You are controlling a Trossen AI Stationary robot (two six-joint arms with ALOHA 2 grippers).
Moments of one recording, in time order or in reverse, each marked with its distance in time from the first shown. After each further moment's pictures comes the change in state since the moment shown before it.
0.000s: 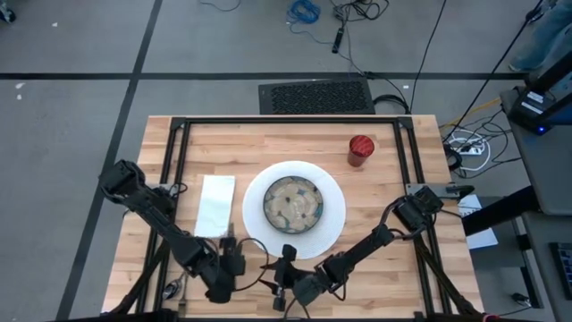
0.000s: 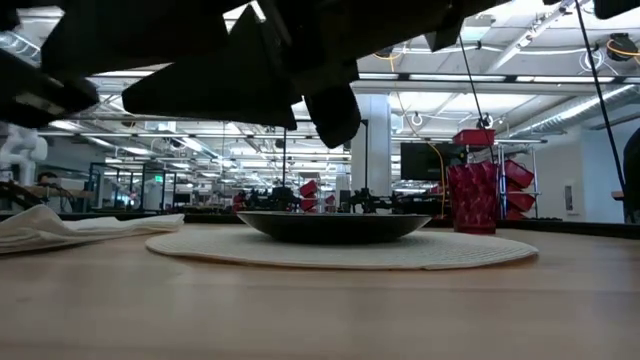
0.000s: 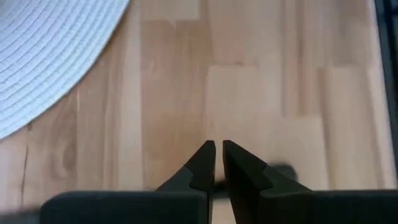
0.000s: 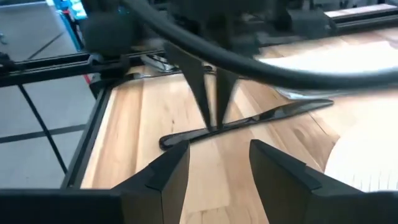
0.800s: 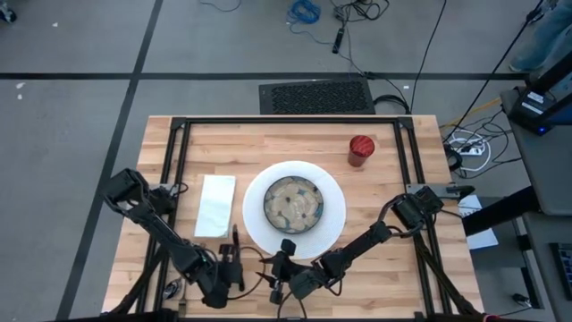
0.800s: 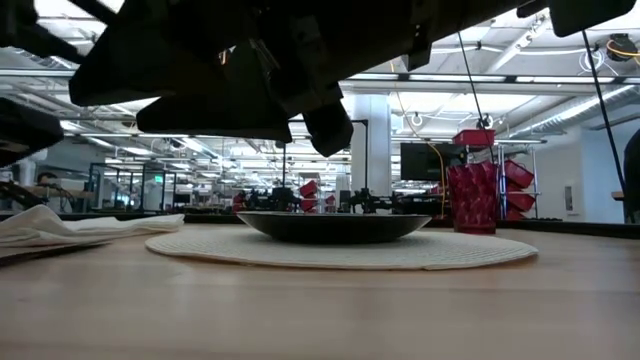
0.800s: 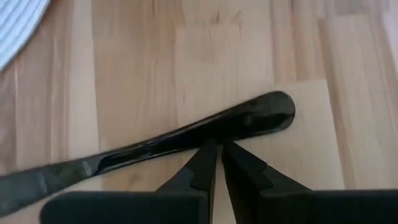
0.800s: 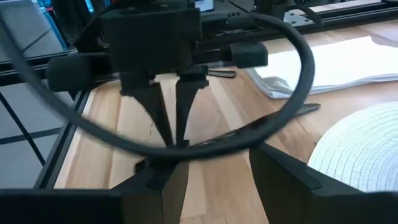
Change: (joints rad) left arm -0.060 0.122 -0.048 0.120 -0.031 0.000; right arm -0.032 0.000 0.000 -0.029 -0.002 0.017
